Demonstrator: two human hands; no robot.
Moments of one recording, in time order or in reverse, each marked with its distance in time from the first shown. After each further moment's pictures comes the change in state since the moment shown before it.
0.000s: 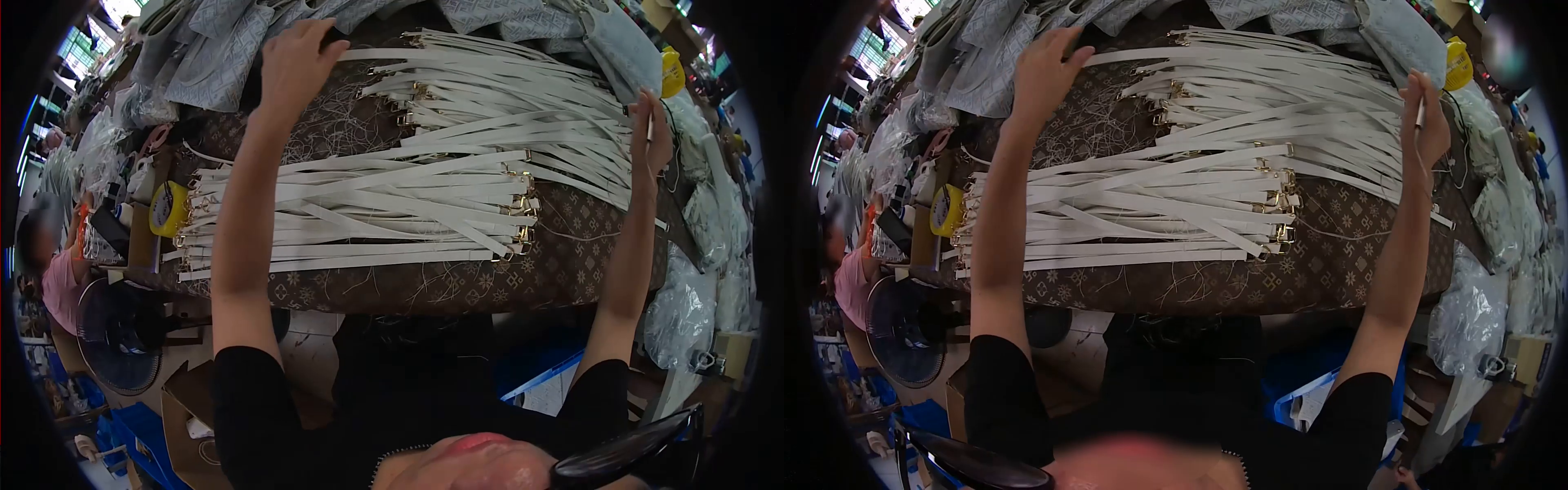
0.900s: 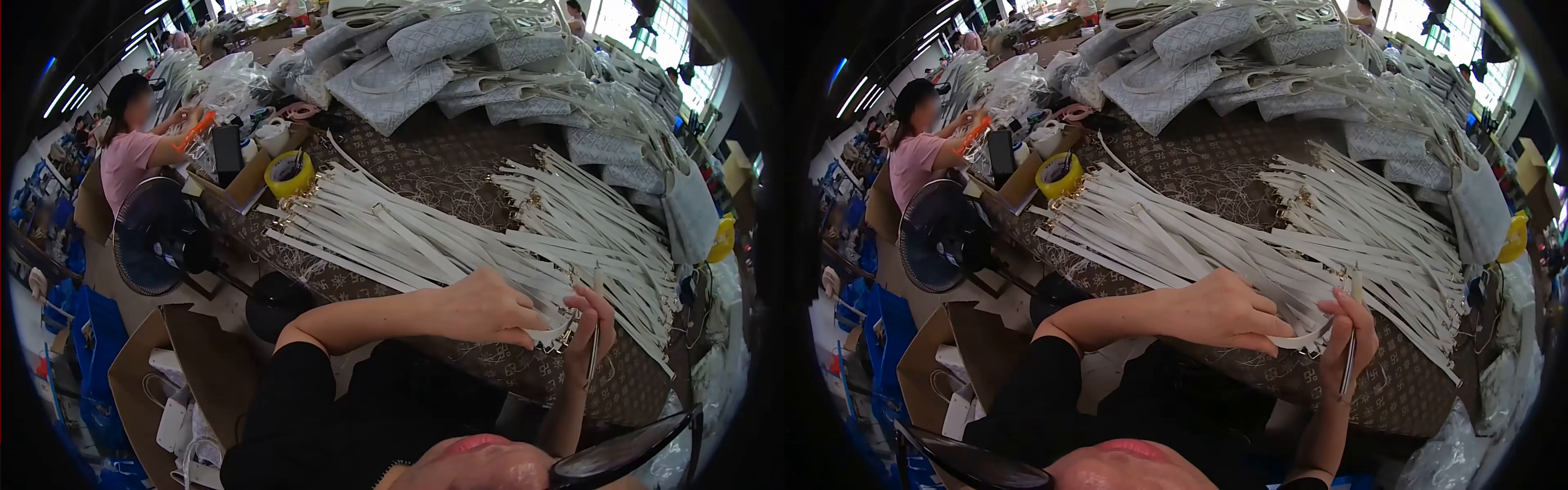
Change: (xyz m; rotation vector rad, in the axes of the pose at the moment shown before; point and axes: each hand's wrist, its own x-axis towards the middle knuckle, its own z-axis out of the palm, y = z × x) left_hand -0.053 0.170 -0.136 -0.799 -0.496 0.062; right_hand -0.120 -0.189 -0.021 0.632 -0.286 -0.079
